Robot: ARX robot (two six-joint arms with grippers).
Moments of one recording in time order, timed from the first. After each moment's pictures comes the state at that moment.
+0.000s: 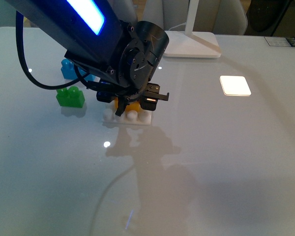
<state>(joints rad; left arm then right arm) -0.50 2.60 1.65 -0.04 -0.36 -0.26 0.00 0.01 0.01 0.00 0.00 0.00</state>
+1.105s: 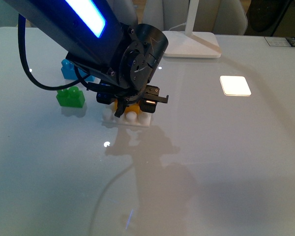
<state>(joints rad) -0.50 2.61 1.66 -0.05 -0.33 -0.26 0.00 0.01 0.01 0.00 0.00 0.00</state>
